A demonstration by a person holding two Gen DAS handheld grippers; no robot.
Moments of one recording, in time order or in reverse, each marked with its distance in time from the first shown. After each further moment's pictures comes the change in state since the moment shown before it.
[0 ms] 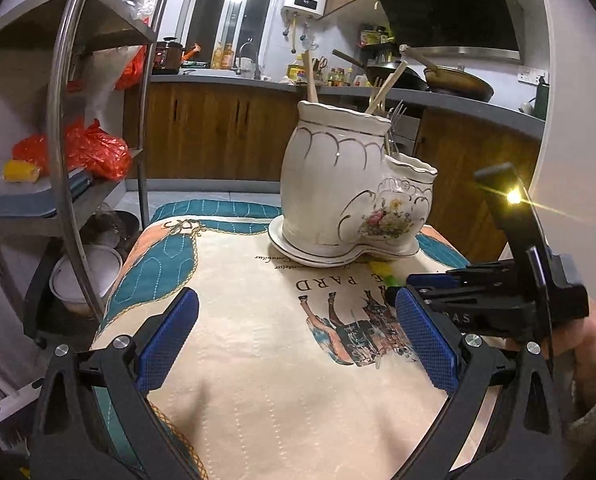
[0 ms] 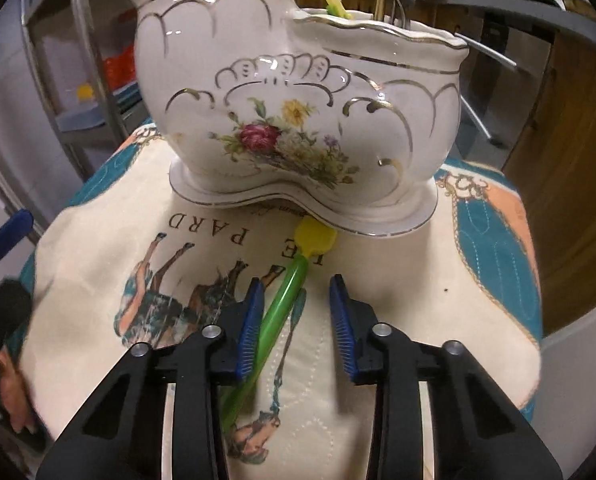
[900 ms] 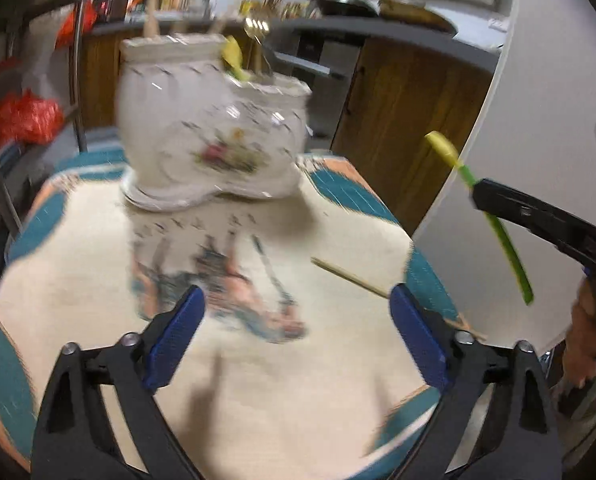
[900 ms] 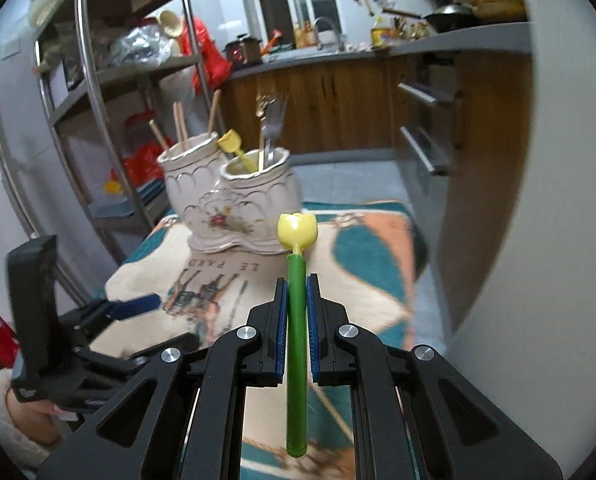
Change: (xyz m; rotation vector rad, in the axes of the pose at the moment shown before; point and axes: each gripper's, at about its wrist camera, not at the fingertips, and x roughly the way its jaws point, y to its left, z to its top) left arm 0.031 -0.125 -0.004 0.019 0.291 -0.124; right arm -0.164 -0.097 -0.066 0.155 -0.303 0.059
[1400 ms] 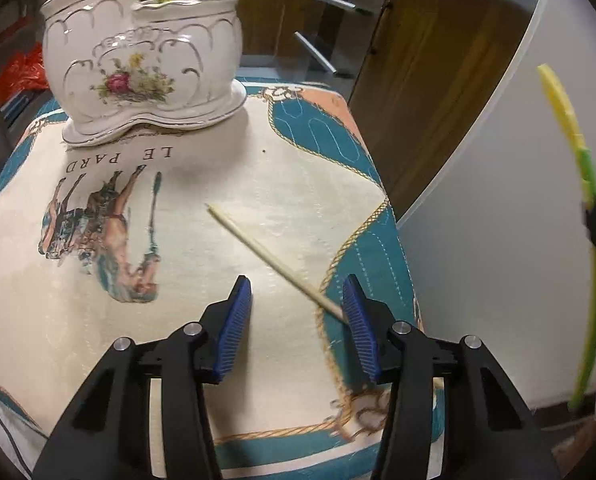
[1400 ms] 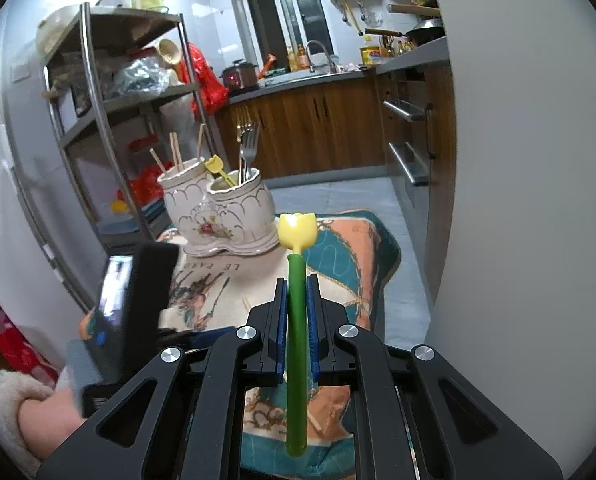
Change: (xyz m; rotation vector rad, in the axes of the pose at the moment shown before) left arm 0.063 -0.092 -0.002 -0.117 0.215 0.171; right arm -0.047 -0.037 -0.023 0.031 -0.079 0.036
